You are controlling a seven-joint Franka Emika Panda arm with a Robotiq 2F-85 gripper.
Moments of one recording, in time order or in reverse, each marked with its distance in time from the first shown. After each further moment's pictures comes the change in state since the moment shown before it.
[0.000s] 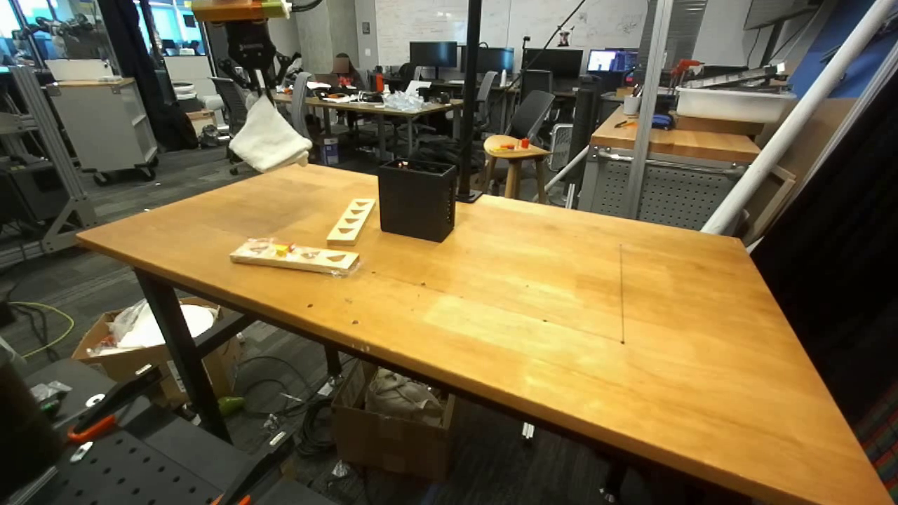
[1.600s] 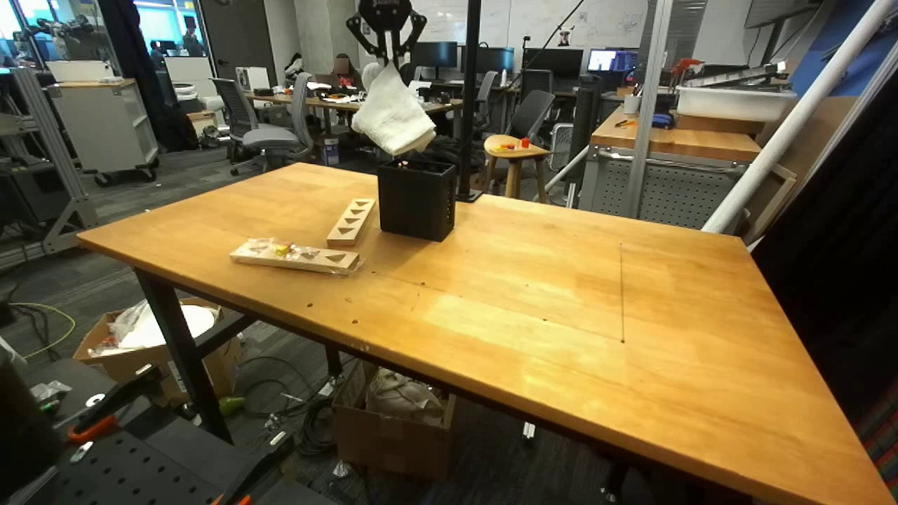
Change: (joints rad) arm -0.308 -0.154 -0.159 -0.048 0.123 -0.098 -0.414
